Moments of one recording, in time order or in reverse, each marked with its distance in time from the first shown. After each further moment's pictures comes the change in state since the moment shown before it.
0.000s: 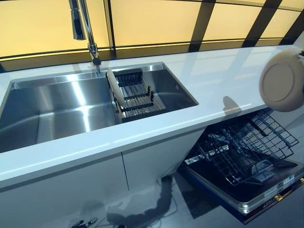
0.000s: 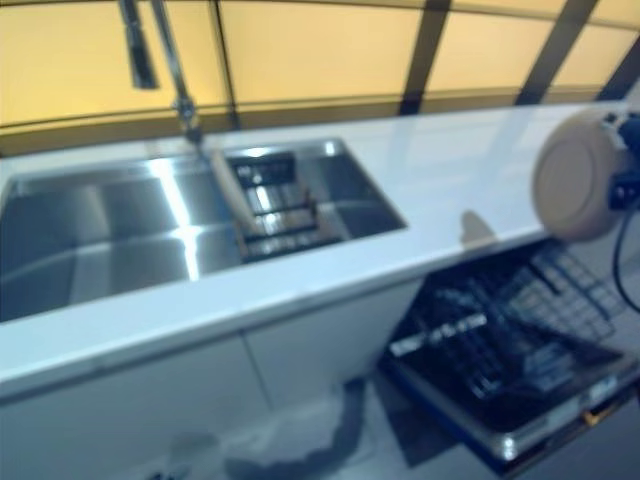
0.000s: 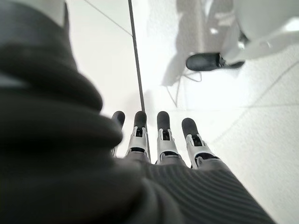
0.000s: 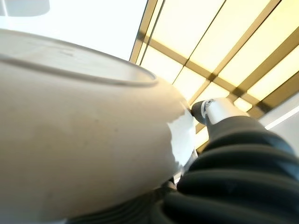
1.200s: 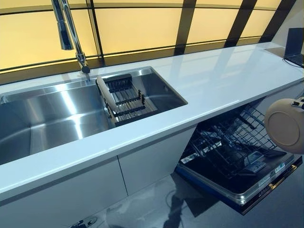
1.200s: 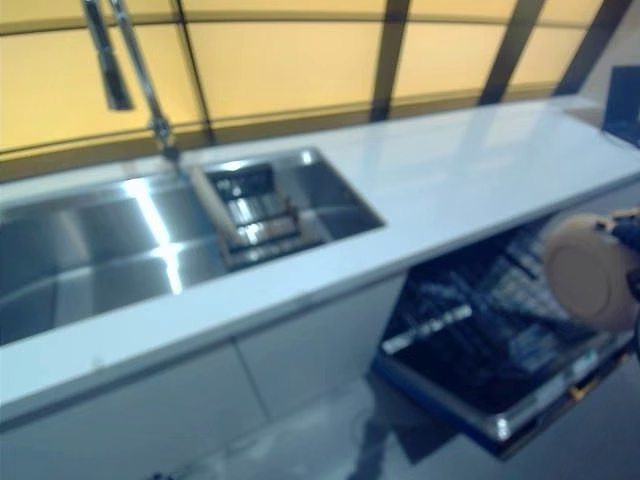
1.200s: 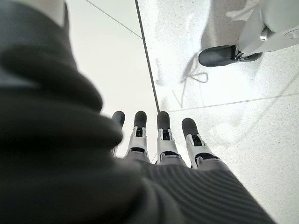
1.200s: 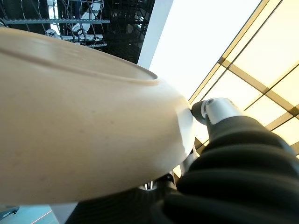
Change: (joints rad) left arm -0.010 0.012 -0.006 0.053 0.003 -0.036 -0.007; right arm 0.447 -0.006 -0.165 -0.056 -0.251 -0.076 0.283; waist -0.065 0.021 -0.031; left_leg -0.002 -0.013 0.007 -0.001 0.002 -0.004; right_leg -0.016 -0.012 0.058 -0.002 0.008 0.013
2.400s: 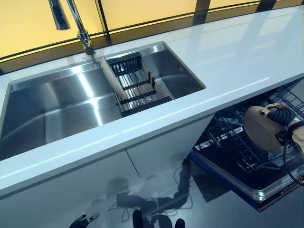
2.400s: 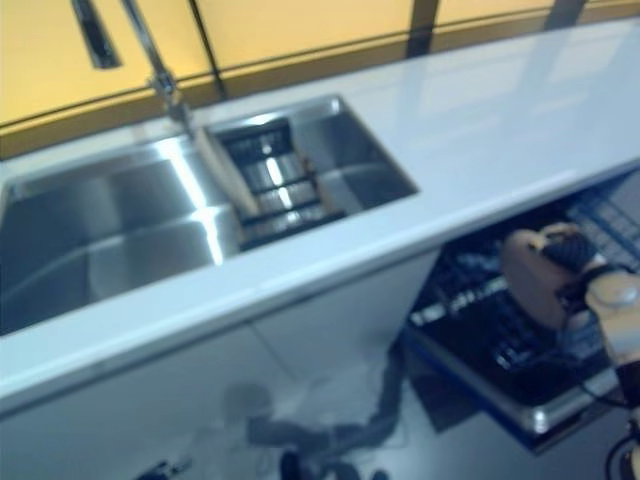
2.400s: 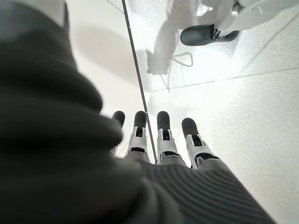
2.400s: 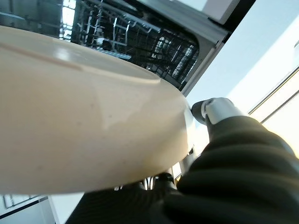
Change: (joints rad) left arm -0.001 0.000 -0.001 -0.052 -0.003 -0.002 -0.018; right arm -0.038 0.216 0.093 -0.018 -0.233 -0.107 -0.113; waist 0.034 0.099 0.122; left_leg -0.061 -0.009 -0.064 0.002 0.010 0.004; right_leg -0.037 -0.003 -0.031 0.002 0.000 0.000
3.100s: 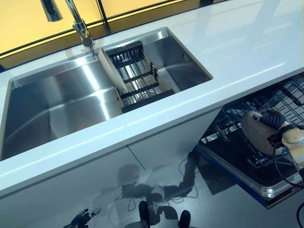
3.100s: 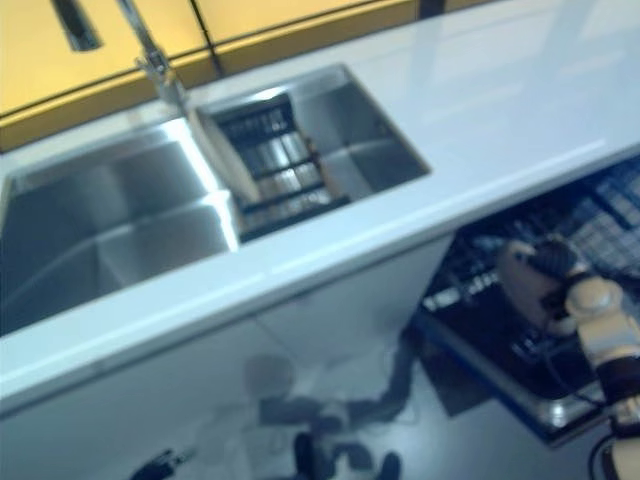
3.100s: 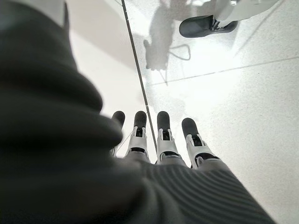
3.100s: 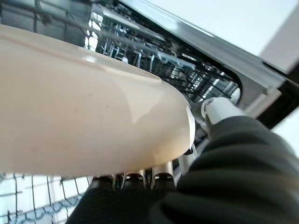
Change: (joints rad) left arm -0.005 0.000 0.000 -0.049 -0.002 -0.009 -0.011; right arm -0.030 0.053 0.073 0.089 -0.115 -0.014 -0.030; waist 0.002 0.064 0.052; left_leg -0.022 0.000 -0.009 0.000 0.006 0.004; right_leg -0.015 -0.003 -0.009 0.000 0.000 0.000
